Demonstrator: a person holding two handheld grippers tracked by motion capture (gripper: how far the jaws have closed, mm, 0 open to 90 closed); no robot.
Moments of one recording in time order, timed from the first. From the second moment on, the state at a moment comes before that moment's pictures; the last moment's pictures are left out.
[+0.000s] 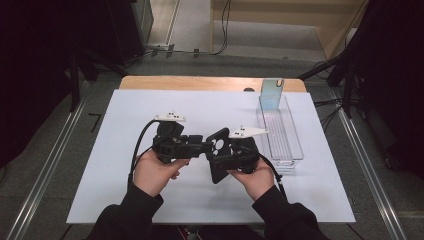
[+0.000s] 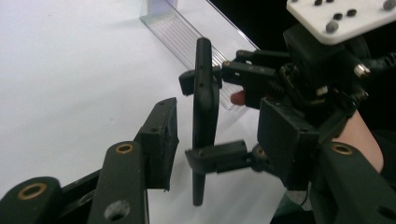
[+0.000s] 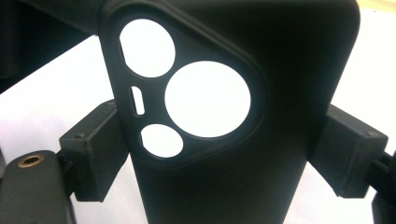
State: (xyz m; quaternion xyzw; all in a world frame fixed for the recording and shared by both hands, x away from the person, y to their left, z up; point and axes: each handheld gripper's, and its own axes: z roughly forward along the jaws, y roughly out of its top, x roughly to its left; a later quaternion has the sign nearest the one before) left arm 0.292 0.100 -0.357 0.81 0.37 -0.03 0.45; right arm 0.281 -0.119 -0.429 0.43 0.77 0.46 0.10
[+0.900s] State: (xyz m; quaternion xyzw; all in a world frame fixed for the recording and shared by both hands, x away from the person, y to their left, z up) left arm 0.293 0.130 -0.406 0.87 0.25 -0.03 0.42; right arm 0.283 -0.137 -0.424 0.38 0.79 0.48 0.08
